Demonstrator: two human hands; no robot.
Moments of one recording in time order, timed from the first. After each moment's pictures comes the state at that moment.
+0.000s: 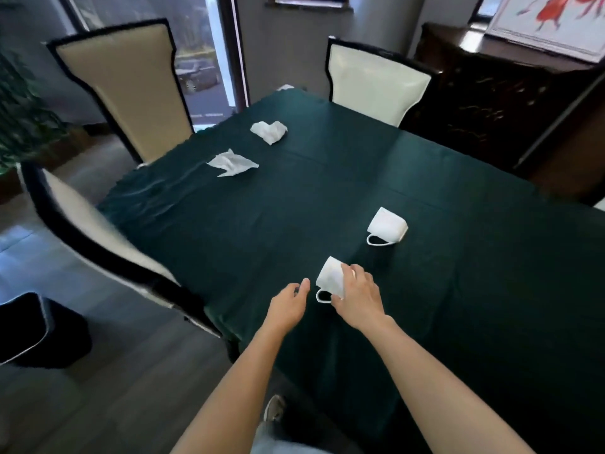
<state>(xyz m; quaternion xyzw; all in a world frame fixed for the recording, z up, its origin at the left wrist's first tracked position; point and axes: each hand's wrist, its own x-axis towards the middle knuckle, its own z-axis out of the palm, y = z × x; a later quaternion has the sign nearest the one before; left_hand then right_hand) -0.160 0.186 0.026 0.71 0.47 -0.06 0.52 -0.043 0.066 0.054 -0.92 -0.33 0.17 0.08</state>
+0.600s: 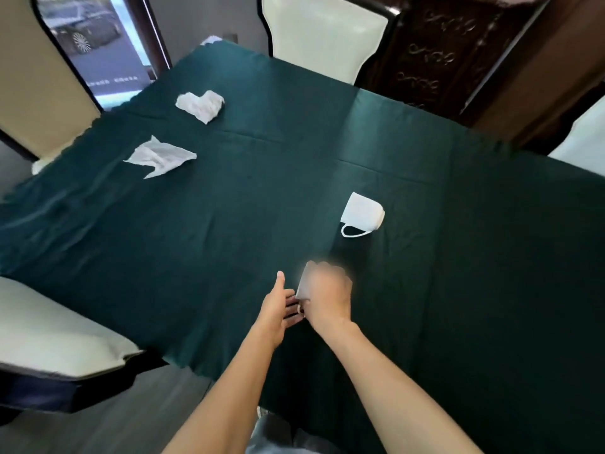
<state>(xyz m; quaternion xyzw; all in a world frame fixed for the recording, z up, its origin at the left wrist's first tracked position) -0.084 0.221 -0.012 0.39 0.51 -0.09 0.76 -0.023 0.125 0.015 -0.95 -0.26 0.14 0.04</state>
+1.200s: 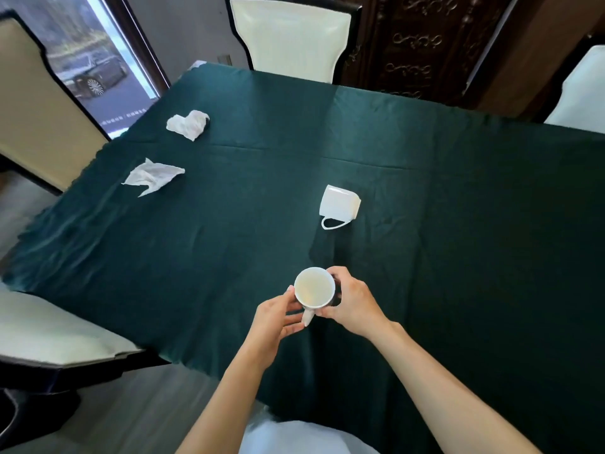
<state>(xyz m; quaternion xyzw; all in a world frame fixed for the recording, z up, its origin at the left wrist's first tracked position) -0.108 0.159 0.037 0.54 0.43 -0.07 0.72 0.009 0.005 0.016 -0.86 -0.22 0.28 0.37</state>
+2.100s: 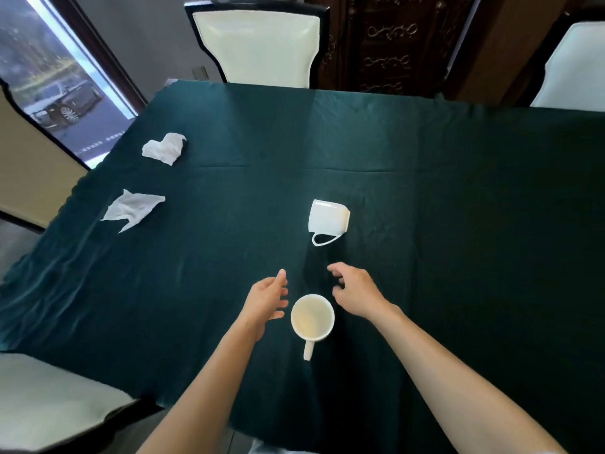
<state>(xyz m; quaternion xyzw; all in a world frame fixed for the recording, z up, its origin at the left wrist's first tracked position) -0.019 0.216 0.026 0.66 0.44 -0.13 0.60 0.080 0.025 0.017 -0.89 -0.15 0.32 0.30</state>
